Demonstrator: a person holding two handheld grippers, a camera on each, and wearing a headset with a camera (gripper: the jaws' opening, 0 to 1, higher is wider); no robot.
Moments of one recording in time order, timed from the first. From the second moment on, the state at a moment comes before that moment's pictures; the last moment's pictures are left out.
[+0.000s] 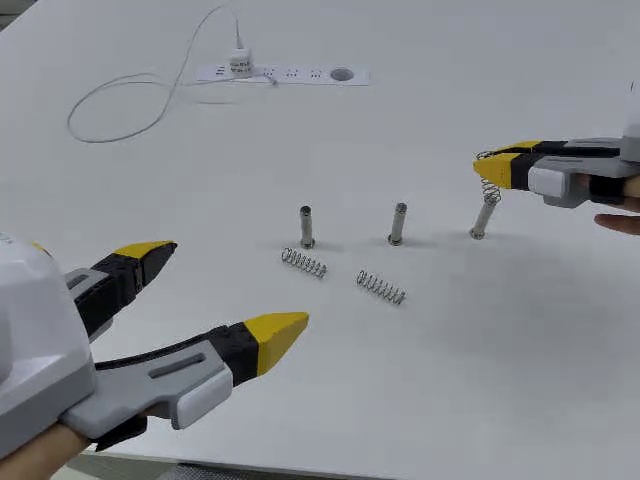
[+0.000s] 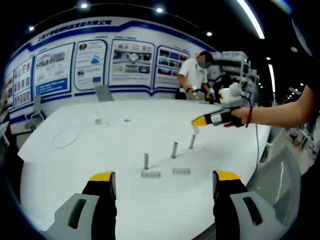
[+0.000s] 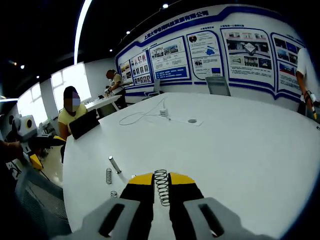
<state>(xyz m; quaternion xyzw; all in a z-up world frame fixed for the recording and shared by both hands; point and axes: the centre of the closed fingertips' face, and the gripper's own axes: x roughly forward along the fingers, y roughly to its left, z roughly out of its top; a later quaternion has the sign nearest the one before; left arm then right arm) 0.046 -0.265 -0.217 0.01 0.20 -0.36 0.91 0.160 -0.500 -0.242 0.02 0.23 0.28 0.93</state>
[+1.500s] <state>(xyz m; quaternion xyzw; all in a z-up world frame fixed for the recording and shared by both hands) 0.047 -0.266 -0.221 0.02 0.21 -0.36 0.91 0.167 -0.514 -0.255 0.05 0.21 0.25 0.94</state>
